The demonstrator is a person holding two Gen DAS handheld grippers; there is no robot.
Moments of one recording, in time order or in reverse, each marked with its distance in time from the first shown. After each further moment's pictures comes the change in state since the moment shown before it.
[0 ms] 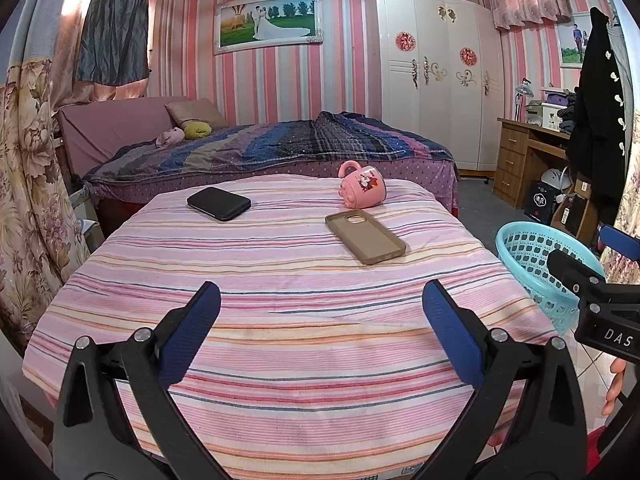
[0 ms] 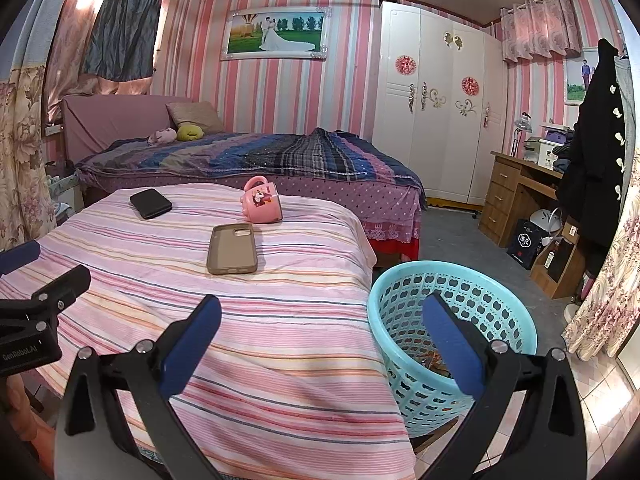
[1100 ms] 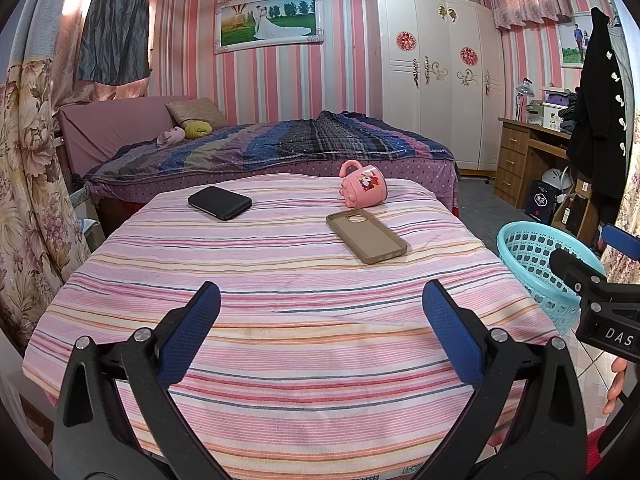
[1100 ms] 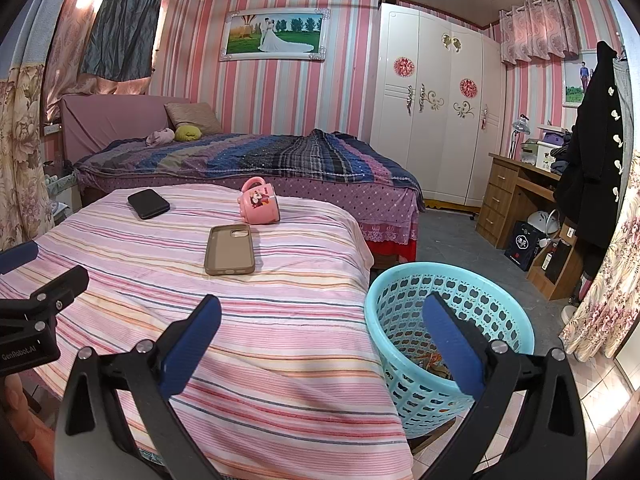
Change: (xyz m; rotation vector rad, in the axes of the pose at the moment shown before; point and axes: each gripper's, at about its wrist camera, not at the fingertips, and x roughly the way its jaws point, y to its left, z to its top) left arm 0.001 0.000 0.000 -0.001 0.001 0.001; right arm 0.000 -0.001 0.000 -0.001 -0.004 -0.008
